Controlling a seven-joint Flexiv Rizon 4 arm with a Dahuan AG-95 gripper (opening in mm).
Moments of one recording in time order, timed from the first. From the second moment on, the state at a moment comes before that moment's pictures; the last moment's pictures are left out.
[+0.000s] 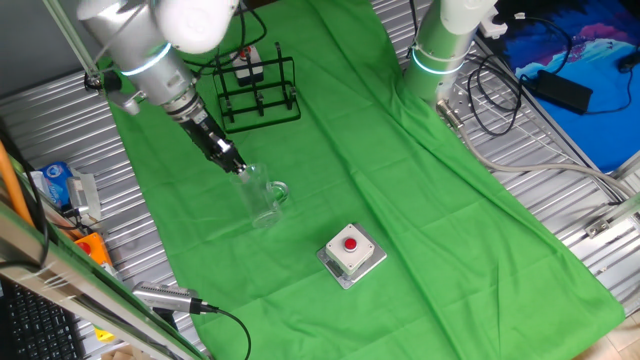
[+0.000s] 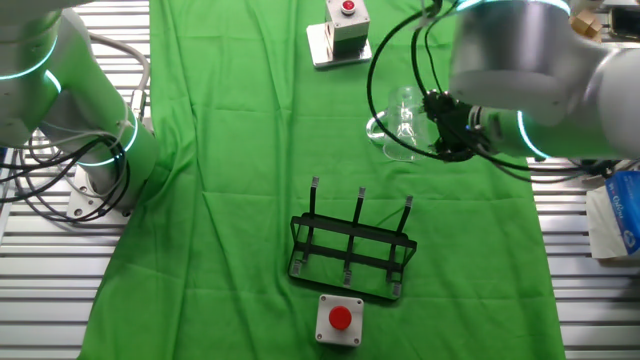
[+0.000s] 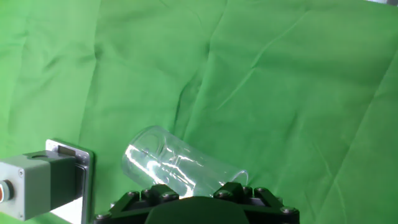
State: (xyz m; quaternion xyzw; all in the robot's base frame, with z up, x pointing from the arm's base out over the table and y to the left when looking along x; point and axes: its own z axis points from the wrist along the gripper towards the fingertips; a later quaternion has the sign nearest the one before) arm 0.553 0.039 0.094 0.17 -0.95 -0.24 0.08
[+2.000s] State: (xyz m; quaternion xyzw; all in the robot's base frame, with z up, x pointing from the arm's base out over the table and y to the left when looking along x) arm 0.552 0.039 0.093 0.10 -0.95 -0.28 0.05
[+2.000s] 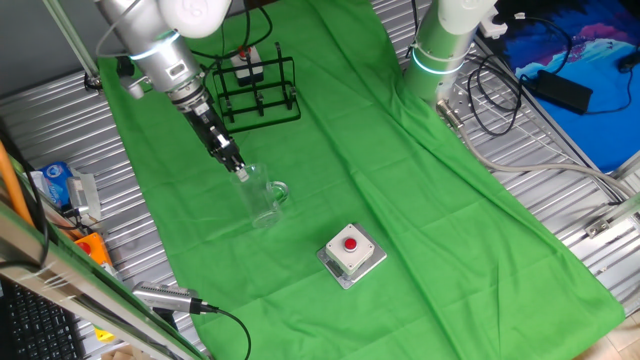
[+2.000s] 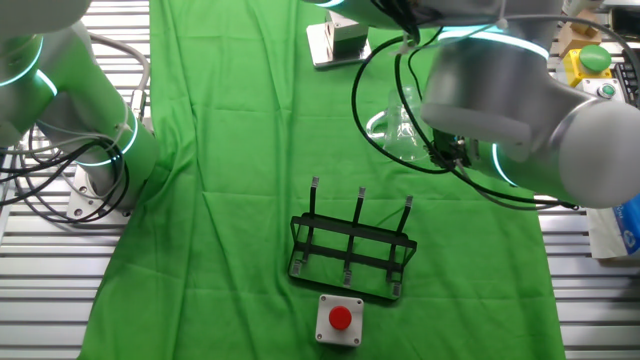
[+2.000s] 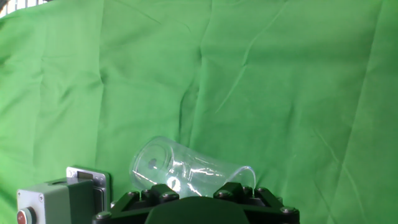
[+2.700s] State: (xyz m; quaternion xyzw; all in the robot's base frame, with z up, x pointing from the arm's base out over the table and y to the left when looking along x) arm 0.555 0.042 0.104 0.11 -0.96 -0.27 0.06
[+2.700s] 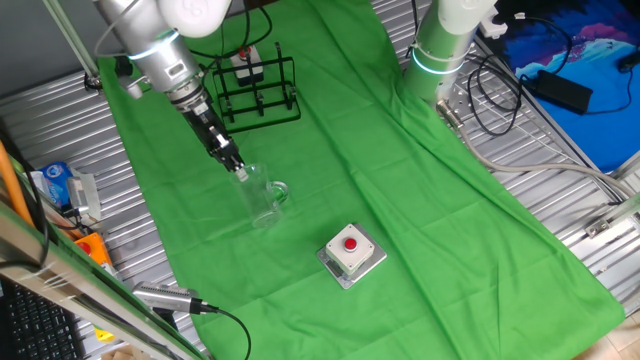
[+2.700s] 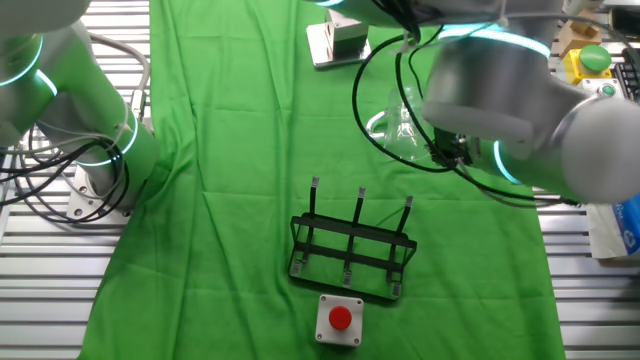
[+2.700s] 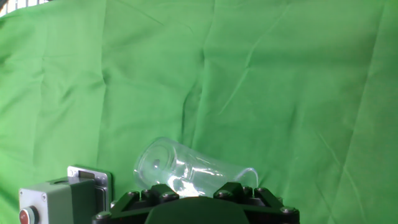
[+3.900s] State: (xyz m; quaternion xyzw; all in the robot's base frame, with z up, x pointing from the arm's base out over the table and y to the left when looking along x) arm 0.557 0.036 0.112 0.24 -0.96 -0.10 0.06
